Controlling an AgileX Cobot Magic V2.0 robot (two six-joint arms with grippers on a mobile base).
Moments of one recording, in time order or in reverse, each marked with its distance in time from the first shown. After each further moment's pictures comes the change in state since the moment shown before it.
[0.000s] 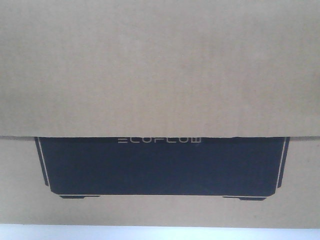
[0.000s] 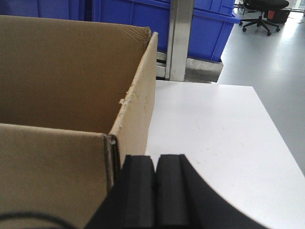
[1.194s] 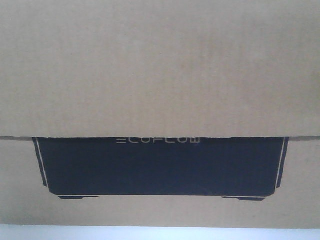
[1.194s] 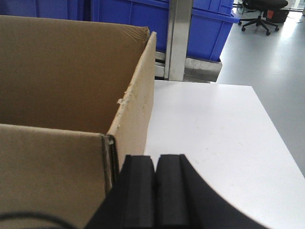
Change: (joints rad) left arm 0.089 -0.215 0.480 -0.109 -0.361 0.042; right arm 0.000 0.000 0.000 0.000 0.000 0.001
